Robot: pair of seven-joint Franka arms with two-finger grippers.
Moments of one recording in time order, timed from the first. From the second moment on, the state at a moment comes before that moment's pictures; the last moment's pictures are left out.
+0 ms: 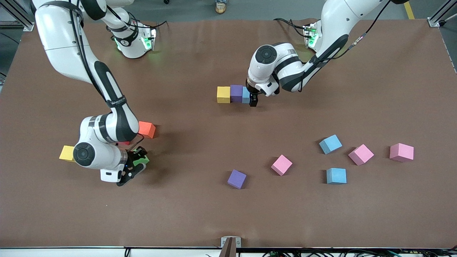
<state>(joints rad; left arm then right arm) 0.12 0.51 -0.98 -2.24 0.49 2.48 -2.76 0.18 0.69 0.00 -1.58 0.10 2.12 -0.50</state>
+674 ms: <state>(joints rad) 0.30 0.52 -1.13 -2.01 0.49 2.15 -2.68 0.56 0.66 0.01 -1.58 0.10 2.10 0.28</state>
